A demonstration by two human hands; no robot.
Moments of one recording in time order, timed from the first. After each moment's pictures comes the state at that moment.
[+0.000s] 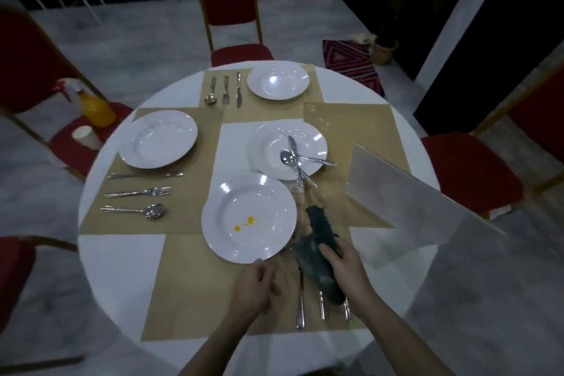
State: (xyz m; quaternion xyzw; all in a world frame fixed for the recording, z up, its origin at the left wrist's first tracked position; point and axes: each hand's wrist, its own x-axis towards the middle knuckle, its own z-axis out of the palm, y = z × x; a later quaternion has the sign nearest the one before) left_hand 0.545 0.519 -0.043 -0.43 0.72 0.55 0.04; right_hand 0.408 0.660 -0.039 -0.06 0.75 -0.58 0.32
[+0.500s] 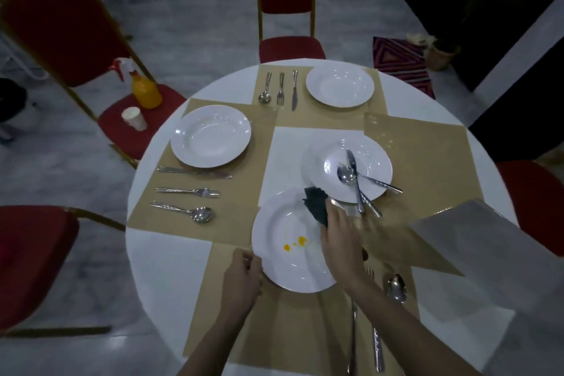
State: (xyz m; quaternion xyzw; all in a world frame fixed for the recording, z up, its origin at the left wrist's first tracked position) left_hand 0.570 0.406 -0.035 -0.55 0.62 0.55 -0.10; right_hand 0.390 0.495 -0.051 -0.37 0.90 -0.23 0.05
